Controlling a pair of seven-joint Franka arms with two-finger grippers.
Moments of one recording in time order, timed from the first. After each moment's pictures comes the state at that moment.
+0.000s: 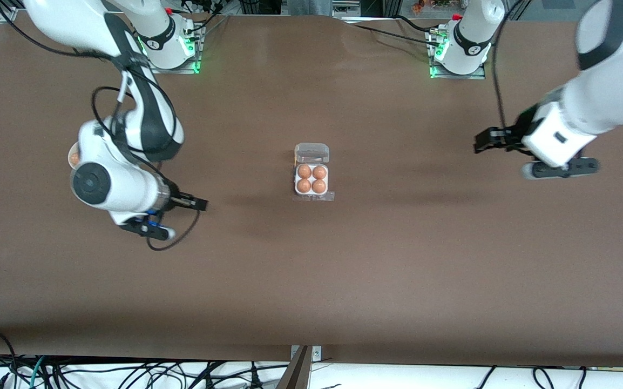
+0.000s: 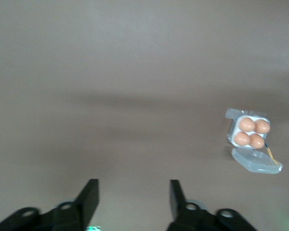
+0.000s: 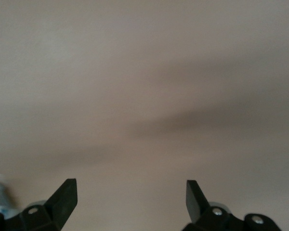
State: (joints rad) left arm -0.25 0.16 0.02 -1.55 -0.17 1.53 -0.37; right arm 0.25 0.43 -0.02 -1.63 0.06 1.92 0.40
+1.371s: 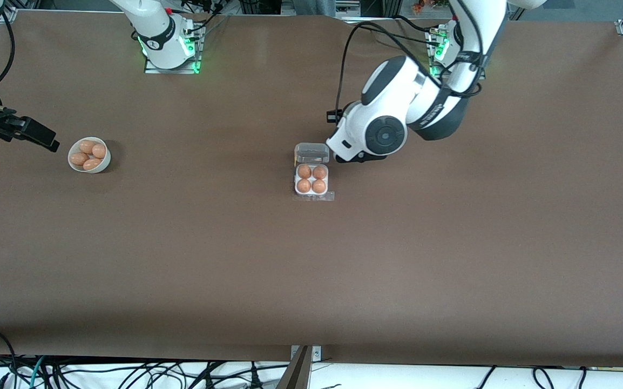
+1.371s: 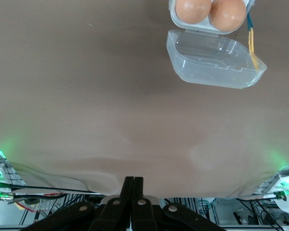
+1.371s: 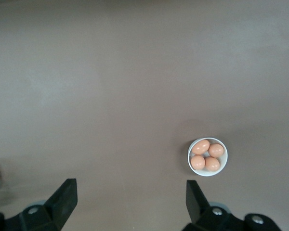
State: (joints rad) left arm -0.66 0.50 0.02 -1.51 -0.49 1.51 -0.68; right arm 0.07 0.06 -0.06 -1.56 -0.03 1.63 0.22
